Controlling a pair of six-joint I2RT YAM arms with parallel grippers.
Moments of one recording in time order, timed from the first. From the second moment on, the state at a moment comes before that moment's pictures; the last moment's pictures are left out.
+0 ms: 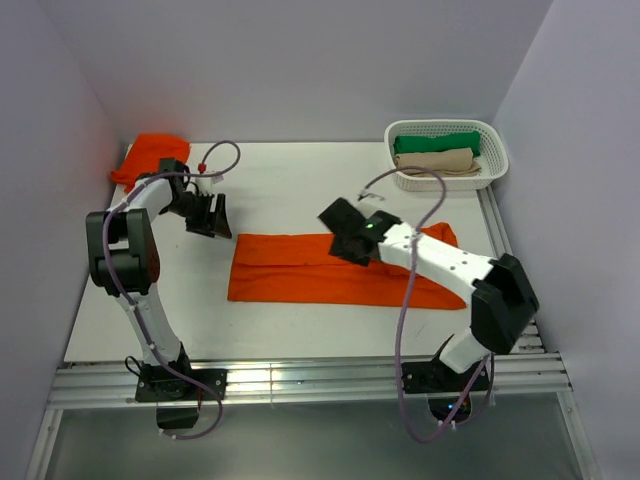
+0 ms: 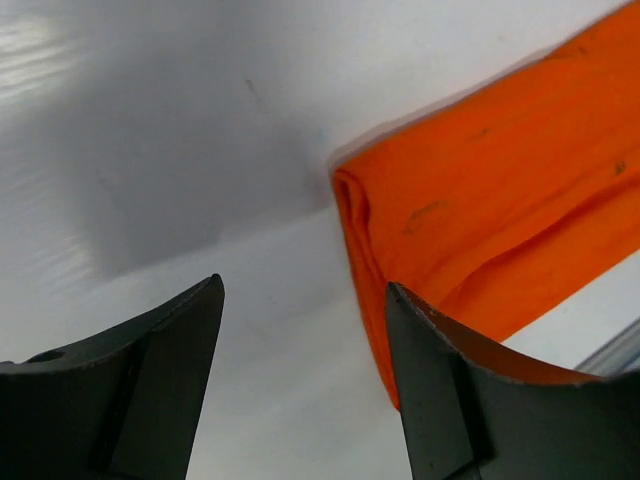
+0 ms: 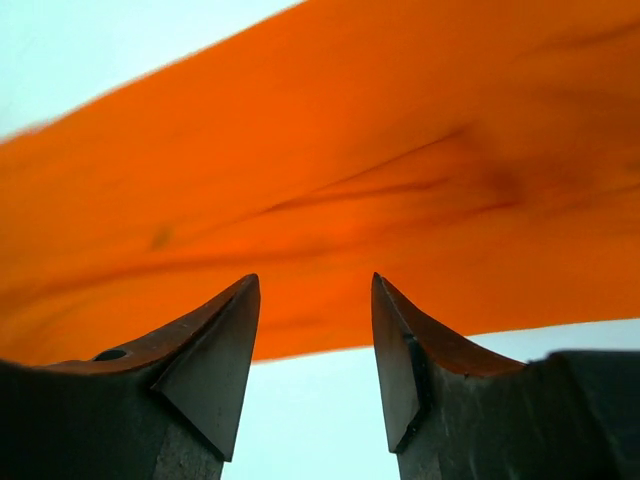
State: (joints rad) left arm 0.07 1.94 1.44 -0.79 0.53 0.27; right arm 0.70 1.48 1.15 -0.79 0.44 1.00
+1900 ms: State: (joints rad) left arm -0.05 2.03 1.40 -0.69 0.60 0.18; right arm 1.20 2.42 2.11 -0.86 0.36 1.22
